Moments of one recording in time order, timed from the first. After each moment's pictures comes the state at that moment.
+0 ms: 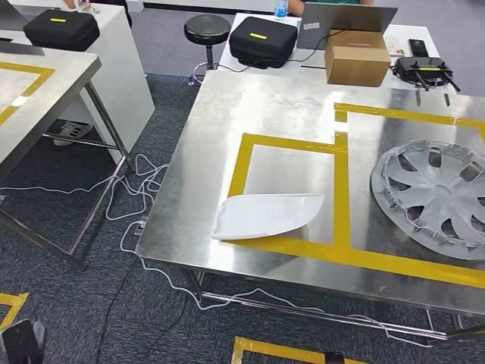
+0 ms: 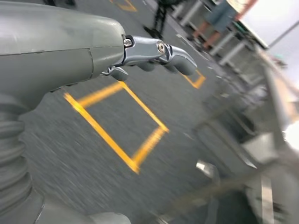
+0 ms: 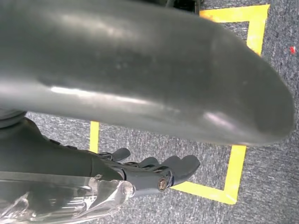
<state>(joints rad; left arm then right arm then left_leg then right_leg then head) 0.08 -0.31 1.00 -1.12 -0.41 0.70 -0.70 -0.05 0.20 -0.63 -0.25 0.76 -0.39 -0.19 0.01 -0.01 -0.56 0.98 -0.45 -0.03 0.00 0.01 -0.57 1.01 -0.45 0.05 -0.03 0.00</state>
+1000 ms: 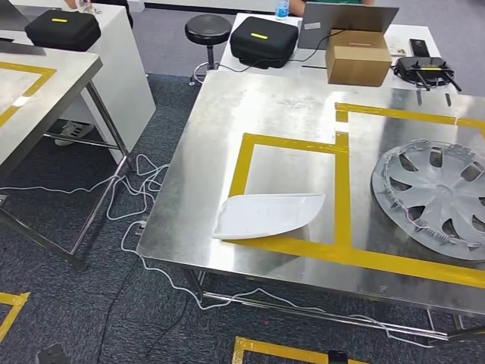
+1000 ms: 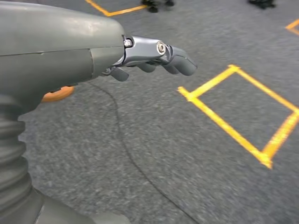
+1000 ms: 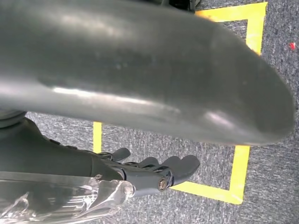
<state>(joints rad) -0.11 -0.35 1.54 -0.70 -0.73 0.70 -0.62 -0.07 0.20 -0.67 -0.25 0.76 -0.39 -0.18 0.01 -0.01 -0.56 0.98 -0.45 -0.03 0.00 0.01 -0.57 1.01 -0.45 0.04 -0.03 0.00</state>
